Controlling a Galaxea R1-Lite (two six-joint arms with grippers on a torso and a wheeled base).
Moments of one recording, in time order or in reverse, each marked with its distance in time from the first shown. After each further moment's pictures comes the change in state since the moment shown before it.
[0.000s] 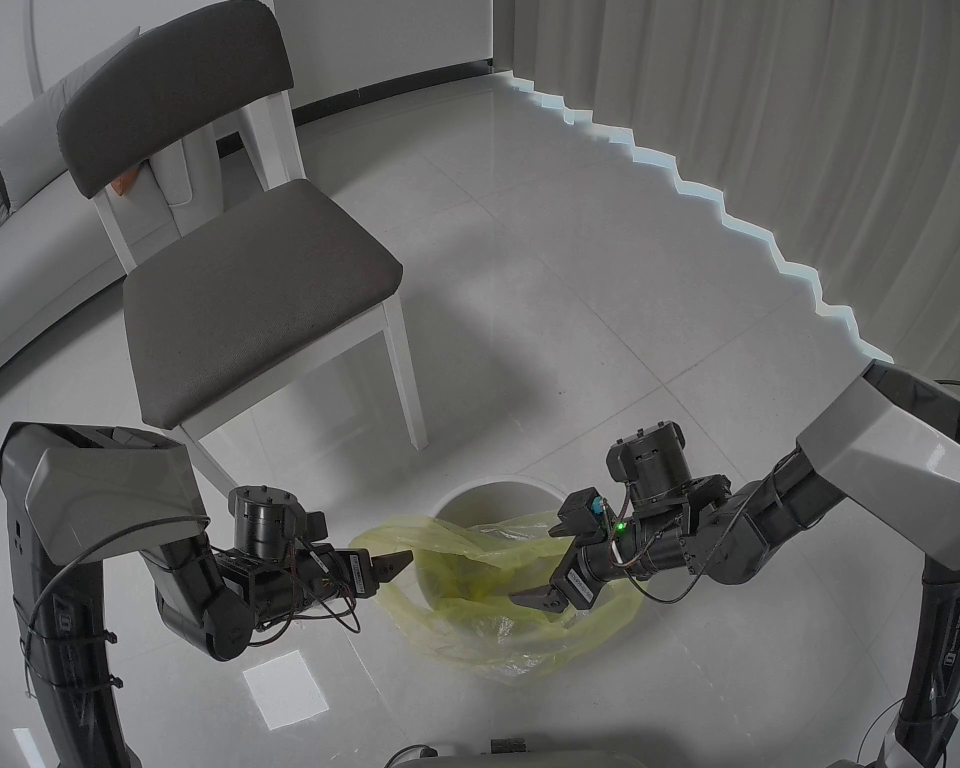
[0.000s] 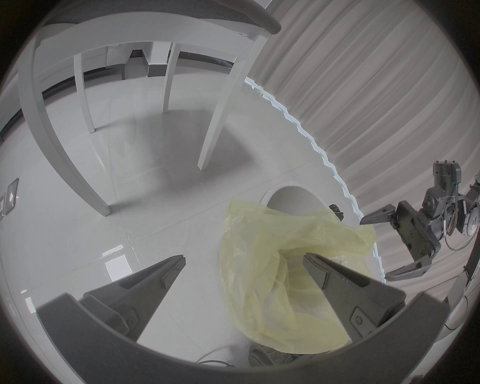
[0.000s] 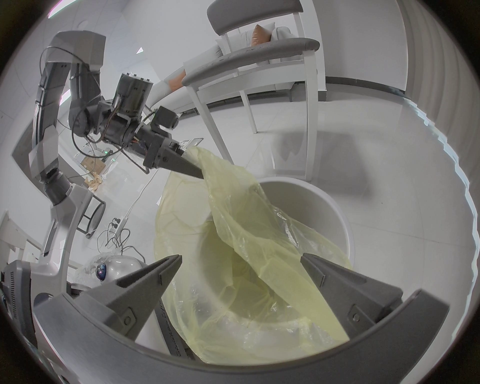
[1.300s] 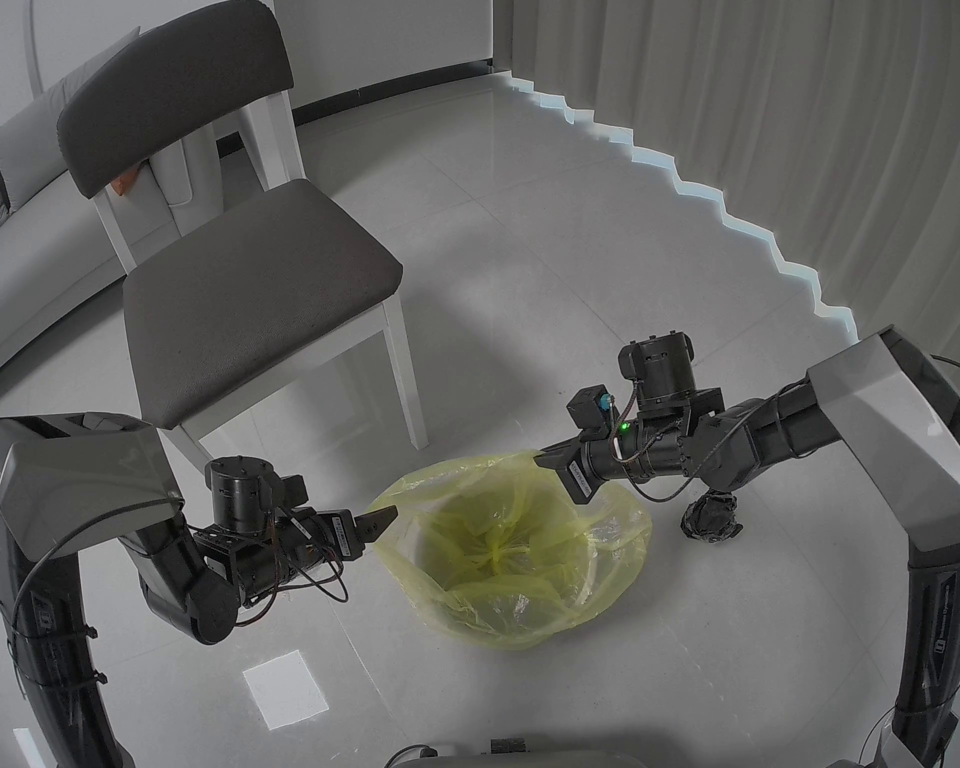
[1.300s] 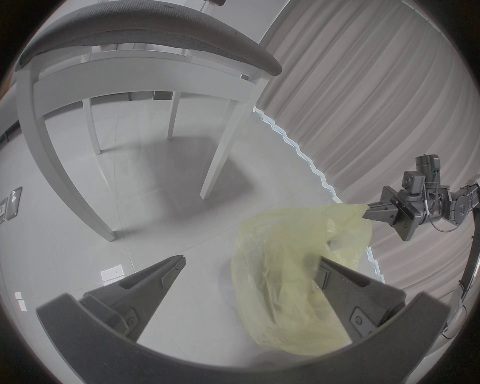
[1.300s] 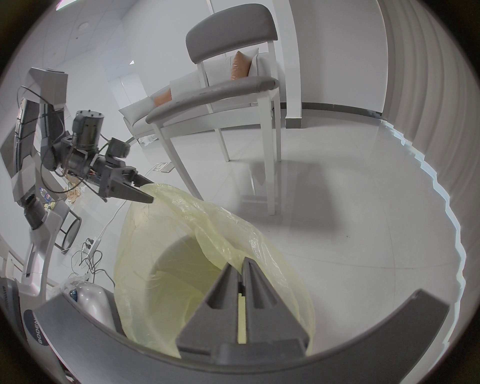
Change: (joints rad) left arm 0.036 -0.064 -0.022 -0.050 0.024 -0.019; right arm -0.101 0.060 -0.376 0.147 0.000 -0.016
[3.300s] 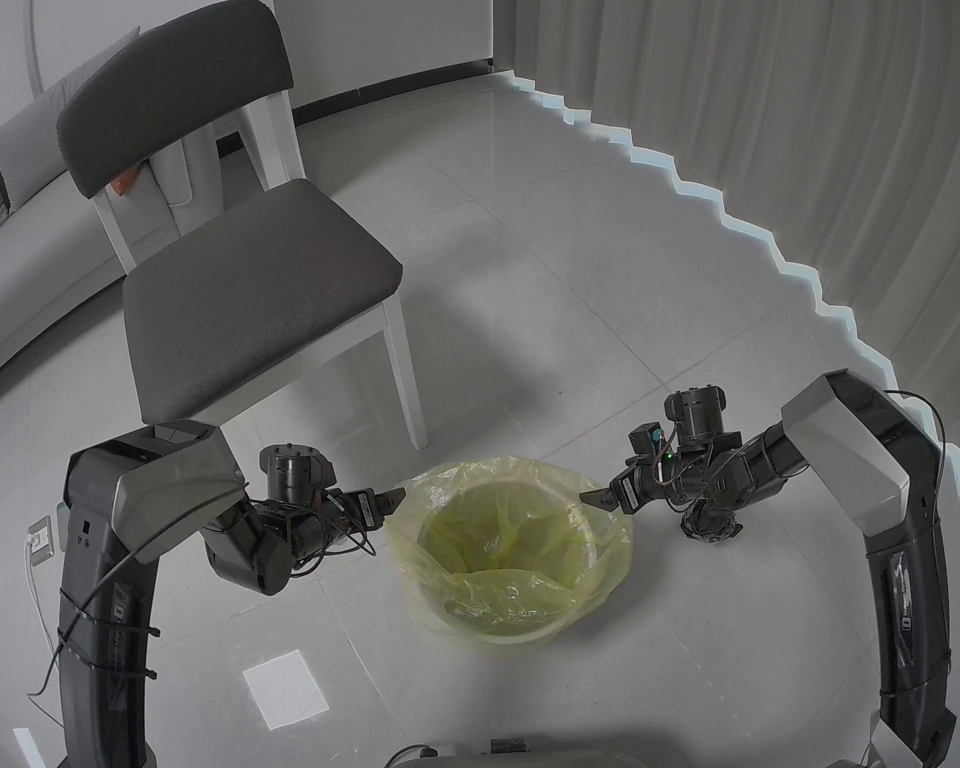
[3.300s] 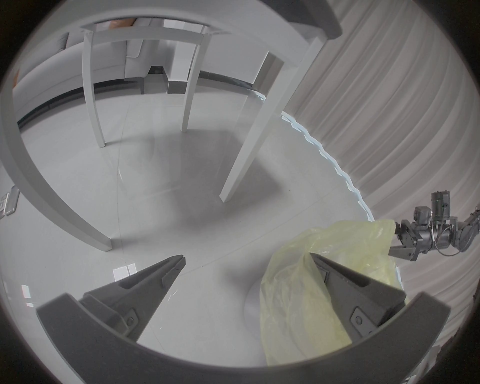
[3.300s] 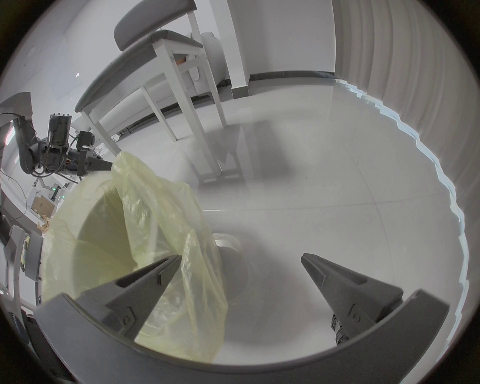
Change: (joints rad) left arm 0.046 0.305 -0.471 0.213 0.061 0.000; right arm -0.209 0.247 -0.055 -0.120 -0.033 0.092
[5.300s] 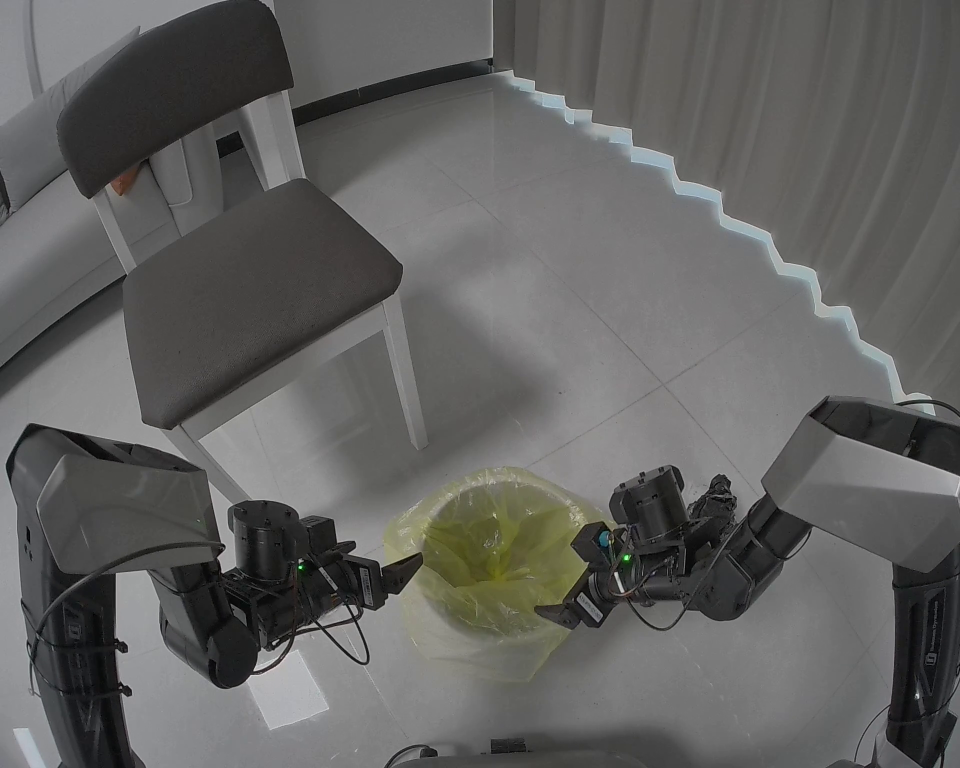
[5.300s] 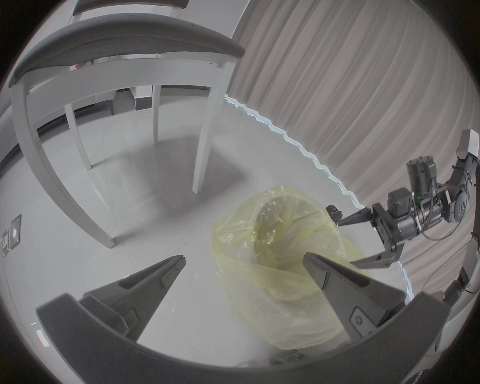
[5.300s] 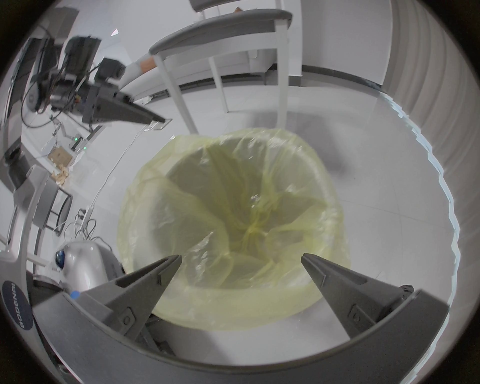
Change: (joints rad) left arm -0.132 -0.222 0.592 -0.401 -0.024 0.143; right arm 0.293 -0.208 0.540 -0.217 -0.171 -0.069
